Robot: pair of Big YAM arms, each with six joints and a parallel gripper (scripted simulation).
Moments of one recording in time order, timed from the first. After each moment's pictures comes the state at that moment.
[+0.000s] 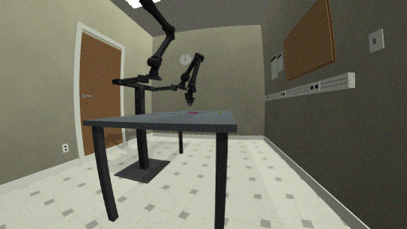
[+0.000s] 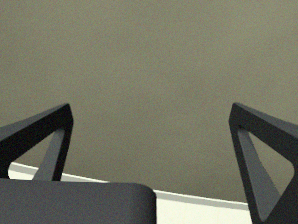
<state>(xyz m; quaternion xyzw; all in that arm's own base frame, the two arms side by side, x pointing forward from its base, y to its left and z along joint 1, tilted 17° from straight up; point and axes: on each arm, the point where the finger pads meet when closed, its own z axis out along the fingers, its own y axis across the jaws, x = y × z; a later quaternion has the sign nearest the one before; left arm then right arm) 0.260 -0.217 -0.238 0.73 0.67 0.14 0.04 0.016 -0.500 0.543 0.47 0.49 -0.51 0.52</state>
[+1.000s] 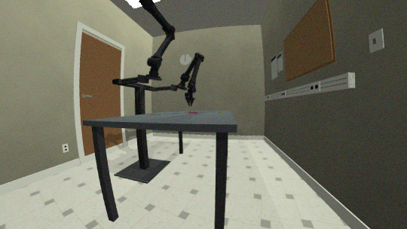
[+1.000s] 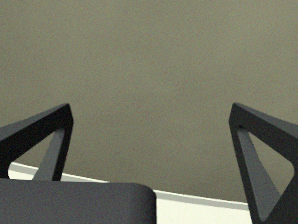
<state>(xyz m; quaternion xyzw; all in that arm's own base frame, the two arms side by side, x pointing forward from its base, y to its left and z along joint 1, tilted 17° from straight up) 0.260 -0.217 -0.238 0.73 0.67 0.14 0.04 0.016 -0.500 0.543 0.47 0.49 -0.51 0.52</state>
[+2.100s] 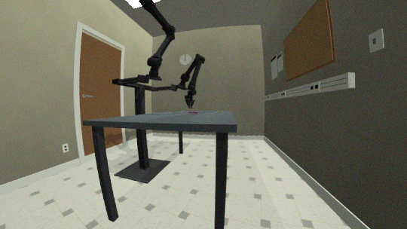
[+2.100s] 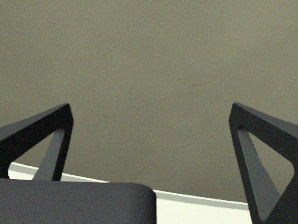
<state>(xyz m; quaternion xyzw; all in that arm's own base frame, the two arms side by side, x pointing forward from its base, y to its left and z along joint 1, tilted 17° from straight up) 0.266 -0.212 -0.263 0.73 0.67 0.14 0.04 0.016 -0.500 0.543 0.47 0.49 -0.51 0.52</state>
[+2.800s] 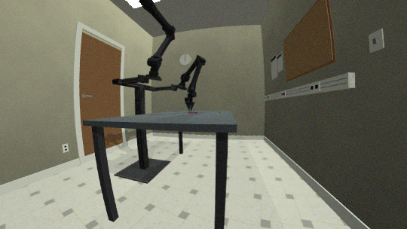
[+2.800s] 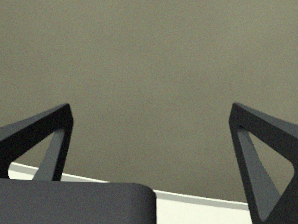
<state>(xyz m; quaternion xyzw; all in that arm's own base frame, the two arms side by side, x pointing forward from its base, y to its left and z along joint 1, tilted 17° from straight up) 0.271 -0.208 -0.287 0.73 0.67 0.14 0.04 0.016 -0.500 0.543 0.47 0.49 -0.51 0.52</state>
